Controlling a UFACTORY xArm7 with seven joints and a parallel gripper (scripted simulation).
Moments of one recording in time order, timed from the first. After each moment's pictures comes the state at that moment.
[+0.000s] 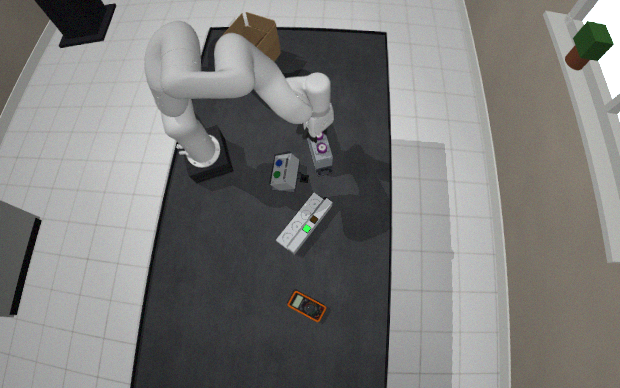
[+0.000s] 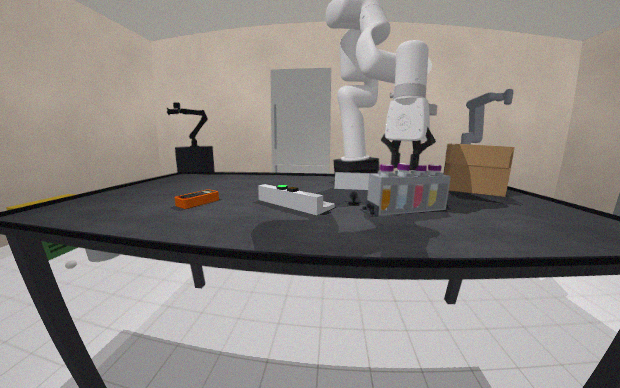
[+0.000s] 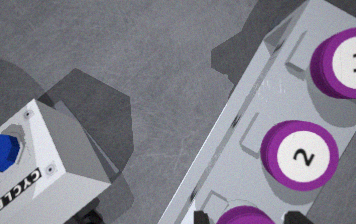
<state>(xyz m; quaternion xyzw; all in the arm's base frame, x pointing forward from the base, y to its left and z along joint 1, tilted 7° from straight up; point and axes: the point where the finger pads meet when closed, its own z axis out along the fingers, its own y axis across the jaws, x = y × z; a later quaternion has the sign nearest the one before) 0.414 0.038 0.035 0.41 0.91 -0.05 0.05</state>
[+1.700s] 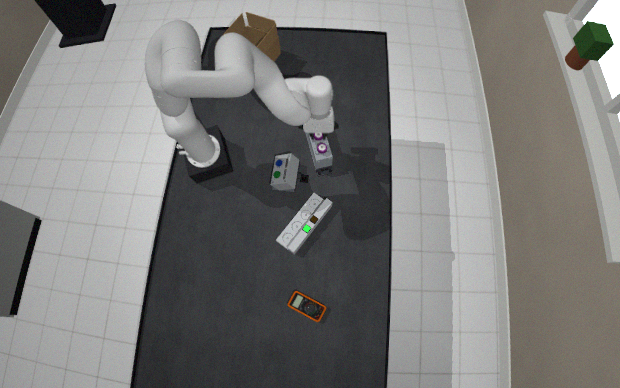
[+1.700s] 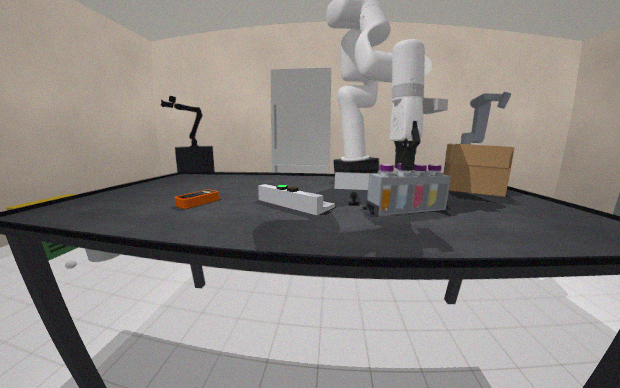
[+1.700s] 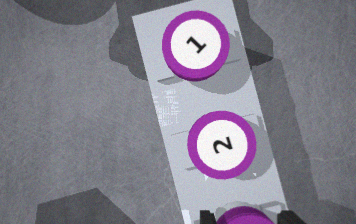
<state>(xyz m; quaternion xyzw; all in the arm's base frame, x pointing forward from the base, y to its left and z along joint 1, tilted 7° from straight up) 0.415 0.037 0.035 0.72 0.69 -0.02 0.04</state>
